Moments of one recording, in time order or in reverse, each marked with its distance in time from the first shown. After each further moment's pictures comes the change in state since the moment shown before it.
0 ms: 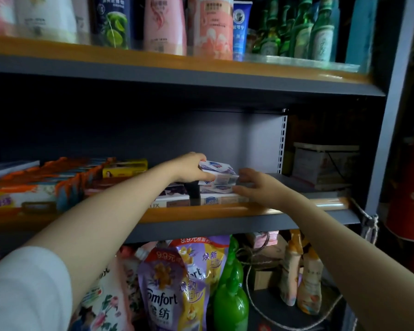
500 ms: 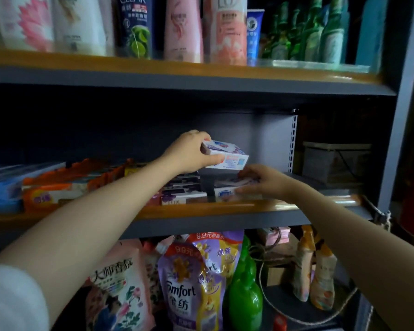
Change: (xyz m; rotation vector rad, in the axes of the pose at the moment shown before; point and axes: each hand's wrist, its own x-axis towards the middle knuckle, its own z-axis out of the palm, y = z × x) left_hand -0.051 0.008 -0.043 0.016 0.392 0.098; right_hand 0.006 -0.019 -0.004 0.202 -0.116 -0.064
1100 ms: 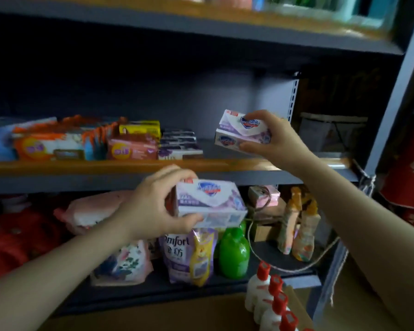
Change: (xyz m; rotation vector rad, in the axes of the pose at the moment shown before) left_hand -0.189 0.017 -0.002 -0.291 -0.089 0.144; right_hand -0.057 -0.028 0.007 -0.130 0.375 -0.199
